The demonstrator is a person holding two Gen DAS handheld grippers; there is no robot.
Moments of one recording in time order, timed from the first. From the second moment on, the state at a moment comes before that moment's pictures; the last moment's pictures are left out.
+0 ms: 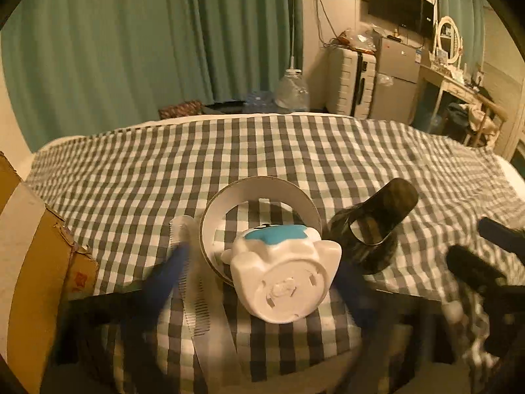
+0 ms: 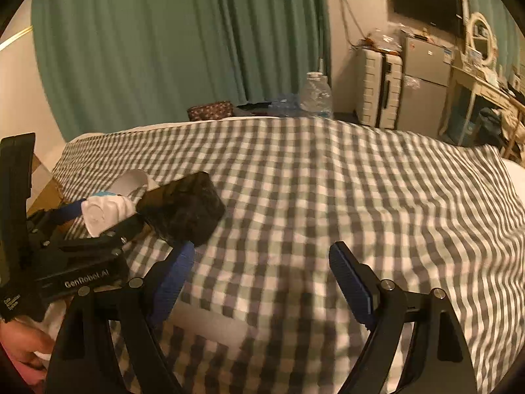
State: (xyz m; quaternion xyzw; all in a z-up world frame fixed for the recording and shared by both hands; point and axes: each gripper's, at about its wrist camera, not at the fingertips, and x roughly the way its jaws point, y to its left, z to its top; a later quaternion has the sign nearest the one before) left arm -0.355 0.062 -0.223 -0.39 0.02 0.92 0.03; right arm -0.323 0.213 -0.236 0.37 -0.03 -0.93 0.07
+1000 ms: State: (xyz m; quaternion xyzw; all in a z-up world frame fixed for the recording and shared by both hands) left arm -0.348 -0.005 -0.223 -0.39 -0.08 0.91 0.08; right arm -0.360 0.144 -0.249 0.38 0.06 -0.91 0.16
